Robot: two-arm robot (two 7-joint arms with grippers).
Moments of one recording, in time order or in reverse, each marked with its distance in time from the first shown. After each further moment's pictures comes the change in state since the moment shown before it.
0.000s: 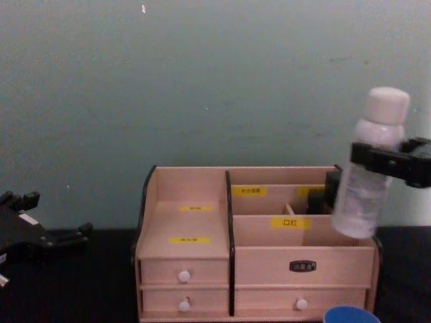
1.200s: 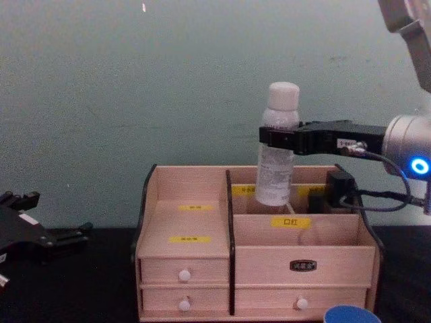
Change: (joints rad) left arm 0.000 0.000 0.000 0.000 0.000 0.000 0.000; right arm 0.424 -0.214 -0.174 0.441 -0.099 0.041 0.038
